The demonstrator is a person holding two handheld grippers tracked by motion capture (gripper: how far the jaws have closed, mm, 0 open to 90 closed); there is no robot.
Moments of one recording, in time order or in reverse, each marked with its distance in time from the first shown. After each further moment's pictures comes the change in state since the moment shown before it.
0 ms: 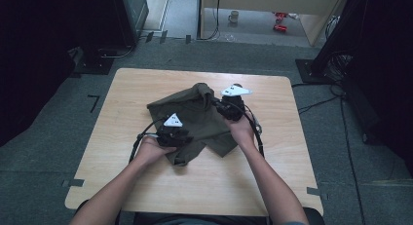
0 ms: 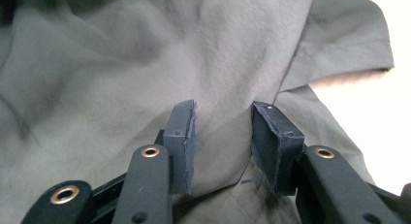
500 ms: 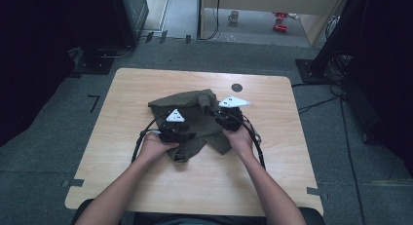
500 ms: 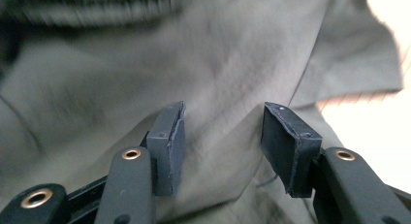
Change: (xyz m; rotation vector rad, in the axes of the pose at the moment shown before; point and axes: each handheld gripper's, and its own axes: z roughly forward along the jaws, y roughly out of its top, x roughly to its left) left arm 0.008 0.012 0.012 -0.014 0.034 -0.036; right arm 0.012 -0.029 0.000 0.008 0.032 -0.001
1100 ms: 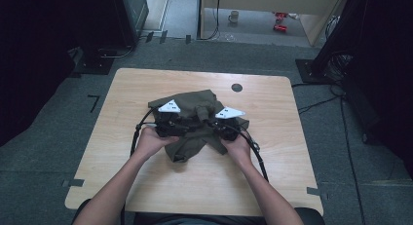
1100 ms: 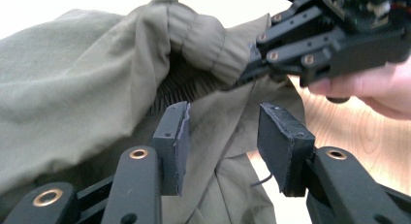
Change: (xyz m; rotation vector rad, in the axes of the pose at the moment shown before) left arm -0.010 0.036 -0.046 -0.120 -0.099 -0.047; right arm 0.011 -0.036 0.010 0.058 0.035 -0.023
